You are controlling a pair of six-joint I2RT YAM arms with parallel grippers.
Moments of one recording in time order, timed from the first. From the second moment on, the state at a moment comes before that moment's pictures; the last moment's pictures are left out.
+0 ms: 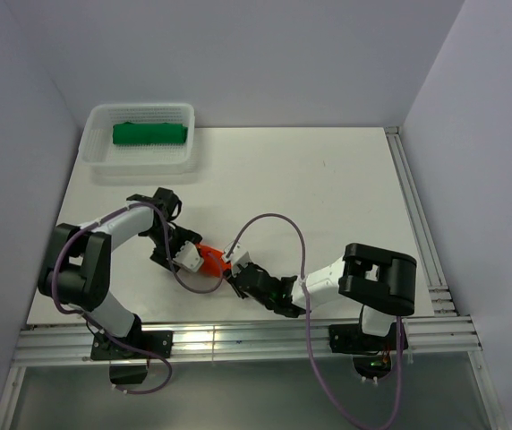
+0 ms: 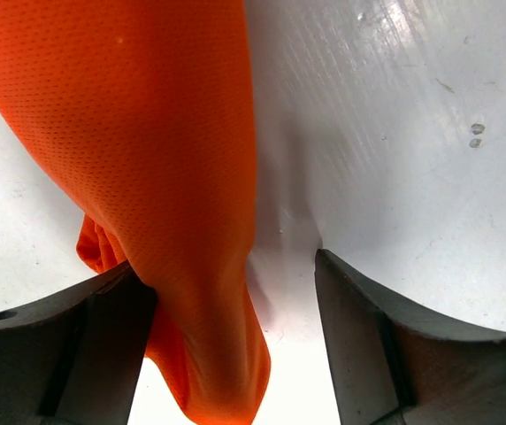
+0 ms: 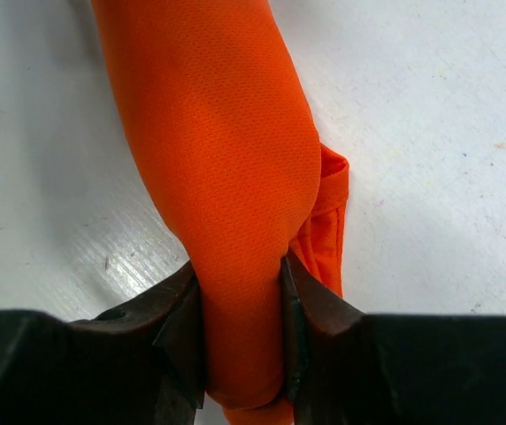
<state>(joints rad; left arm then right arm) -0.30 1.61 0.92 -0.90 0.38 1.89 1.26 1.70 0.57 0.56 0.45 0.24</state>
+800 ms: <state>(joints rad) -0.27 1.73 1.04 -0.85 0.51 1.78 1.33 1.69 0.61 0.42 0.56 0.28</state>
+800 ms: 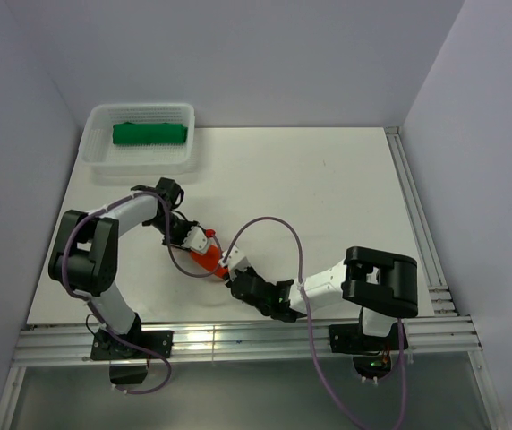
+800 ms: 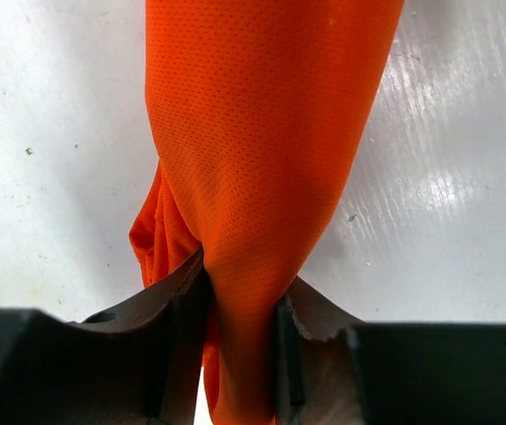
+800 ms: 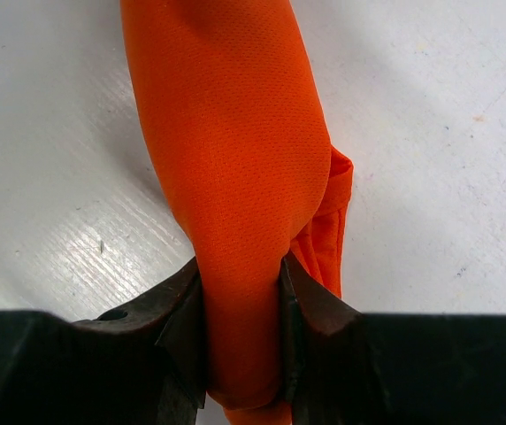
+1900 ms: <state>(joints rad) -0.23 1.87 1.27 -0.90 0.50 1.41 1.01 1.64 0.77 0.21 0.24 0.16</state>
